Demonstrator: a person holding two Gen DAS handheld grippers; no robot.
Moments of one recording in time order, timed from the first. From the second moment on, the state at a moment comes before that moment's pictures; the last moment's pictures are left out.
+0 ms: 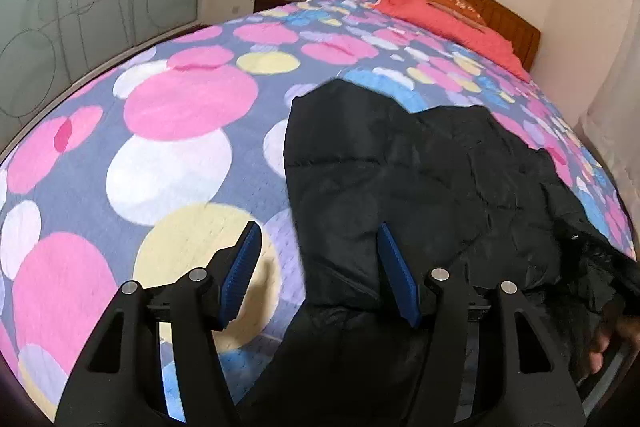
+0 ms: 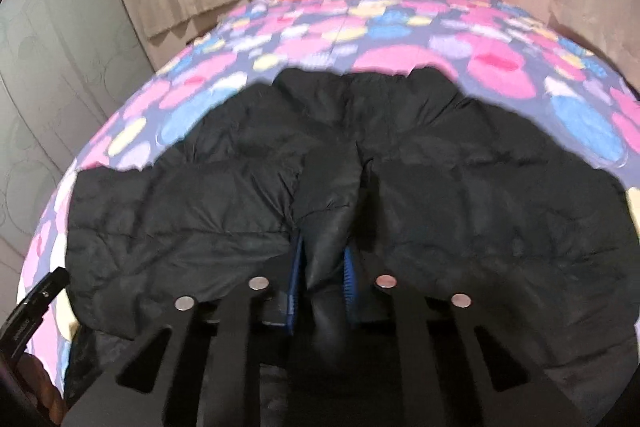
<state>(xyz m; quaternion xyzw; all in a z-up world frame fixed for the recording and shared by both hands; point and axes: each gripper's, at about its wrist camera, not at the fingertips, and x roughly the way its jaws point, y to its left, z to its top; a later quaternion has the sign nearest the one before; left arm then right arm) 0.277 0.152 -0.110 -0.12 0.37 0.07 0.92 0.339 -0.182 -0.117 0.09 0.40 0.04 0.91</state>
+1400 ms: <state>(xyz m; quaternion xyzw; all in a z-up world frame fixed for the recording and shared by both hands) 0.396 0.024 -0.149 0.00 0.44 0.02 0.90 0.391 -0.236 -0.158 0.02 0.43 -0.02 0.90</state>
